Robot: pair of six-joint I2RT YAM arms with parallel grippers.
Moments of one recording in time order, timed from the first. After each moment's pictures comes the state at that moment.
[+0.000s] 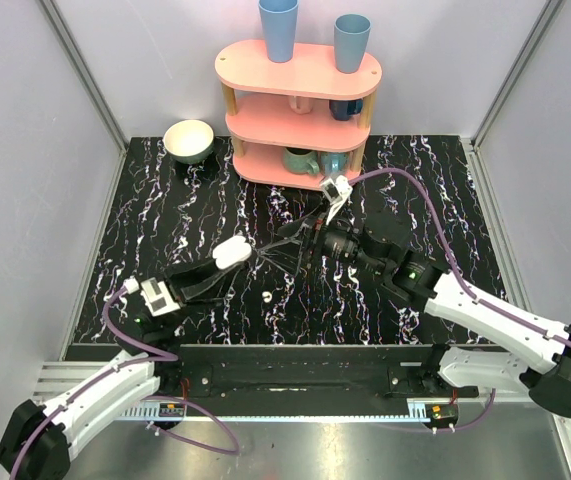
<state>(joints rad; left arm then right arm) -0.62 0.55 0.05 1.27 0.33 -0.26 0.94 1.12 0.99 0.16 -0.22 0.54</state>
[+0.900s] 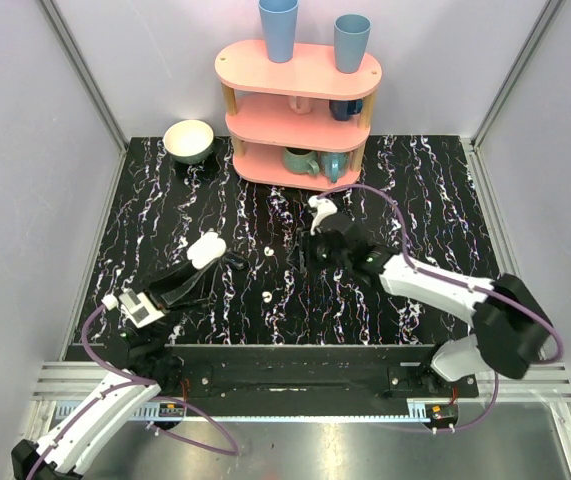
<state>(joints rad) -0.62 0.16 0.05 0.91 0.14 -0.18 0.81 1.39 0.86 0.00 -0.03 0.53</state>
